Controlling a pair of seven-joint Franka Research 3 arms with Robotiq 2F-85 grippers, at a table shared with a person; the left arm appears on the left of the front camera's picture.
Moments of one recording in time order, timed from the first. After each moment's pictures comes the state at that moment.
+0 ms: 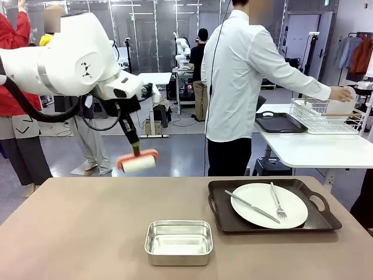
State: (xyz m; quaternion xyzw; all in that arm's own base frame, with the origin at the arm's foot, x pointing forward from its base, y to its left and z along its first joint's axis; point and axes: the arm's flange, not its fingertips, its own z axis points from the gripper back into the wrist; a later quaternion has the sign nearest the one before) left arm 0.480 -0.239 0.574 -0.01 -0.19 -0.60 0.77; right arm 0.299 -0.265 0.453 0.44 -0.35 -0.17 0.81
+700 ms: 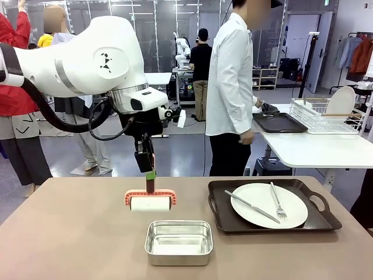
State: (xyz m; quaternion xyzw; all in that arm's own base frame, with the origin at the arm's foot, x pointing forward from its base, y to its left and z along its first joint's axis) left arm 0.412 -0.296 0.552 -0.07 -0.06 -0.69 0.72; right arm 0.299 -0.265 0.453 0.44 -0.35 -0.17 0.81
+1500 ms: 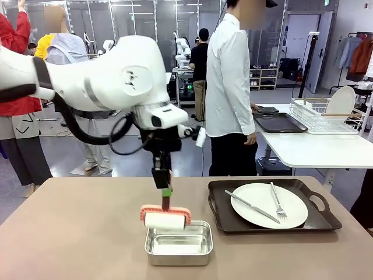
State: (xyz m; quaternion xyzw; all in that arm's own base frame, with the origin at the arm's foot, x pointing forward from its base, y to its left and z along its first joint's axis) left arm 0.405 -0.351 0.510 -0.09 -0.02 -0.73 0.68; right arm 0.299 -0.265 0.453 0.44 -0.35 -0.17 0.81
